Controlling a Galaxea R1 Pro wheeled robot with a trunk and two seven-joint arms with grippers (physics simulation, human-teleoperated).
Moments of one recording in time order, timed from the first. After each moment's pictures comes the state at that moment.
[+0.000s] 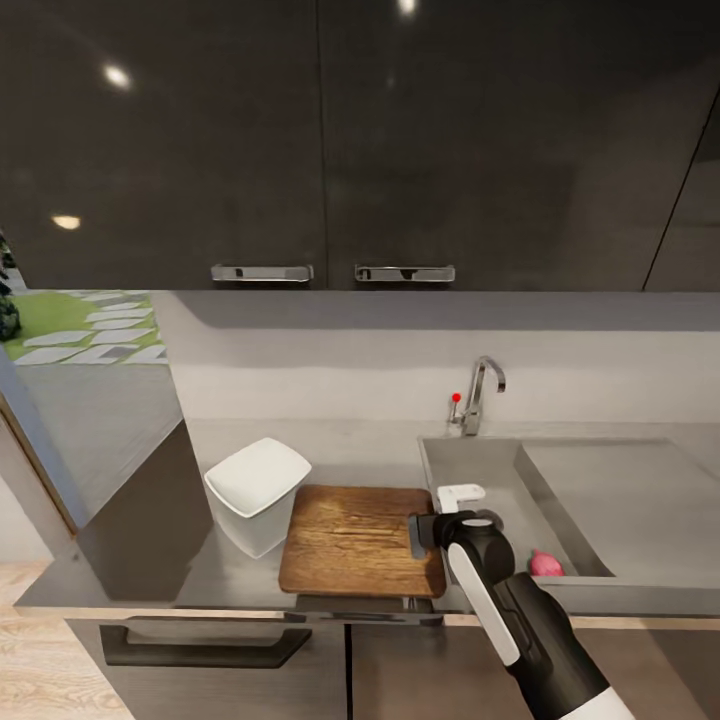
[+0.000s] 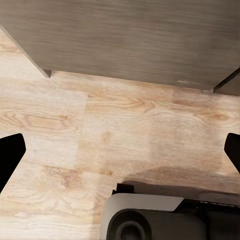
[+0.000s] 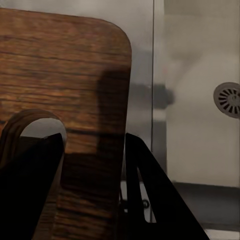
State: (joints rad) left arm 0.00 0.03 0.12 -0.34 0.03 -0.37 -0.02; right arm -0.45 0.02 0.33 -1.37 -0.34 0.86 -0.40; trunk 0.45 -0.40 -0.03
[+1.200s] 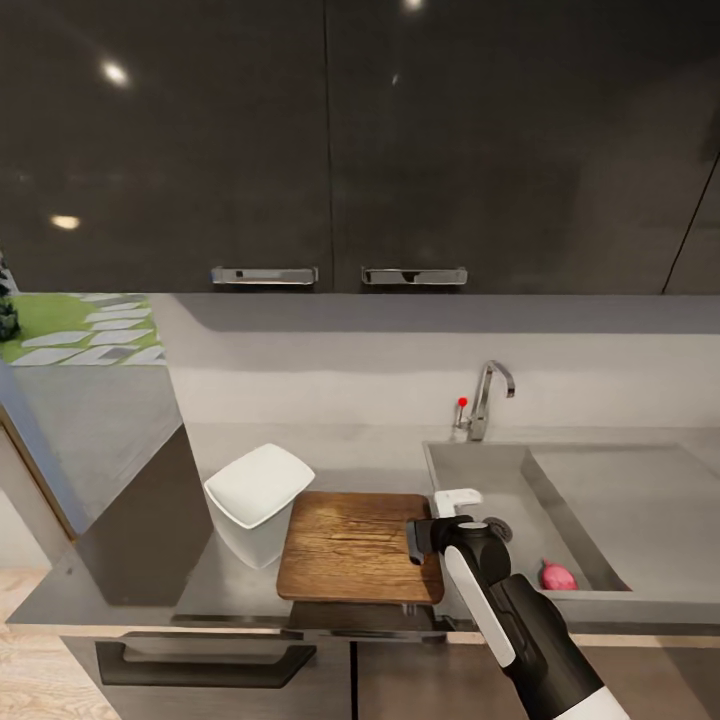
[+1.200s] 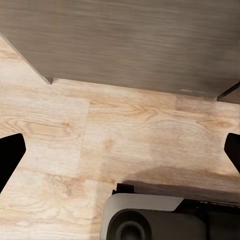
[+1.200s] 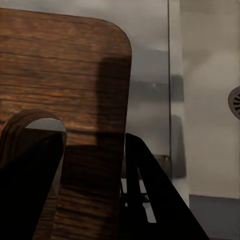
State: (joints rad) left arm 0.00 0.03 0.12 -0.34 0.03 -0.37 -0.02; right arm -0.45 0.02 0.33 -1.34 -0.34 0.86 -0.40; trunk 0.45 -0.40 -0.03
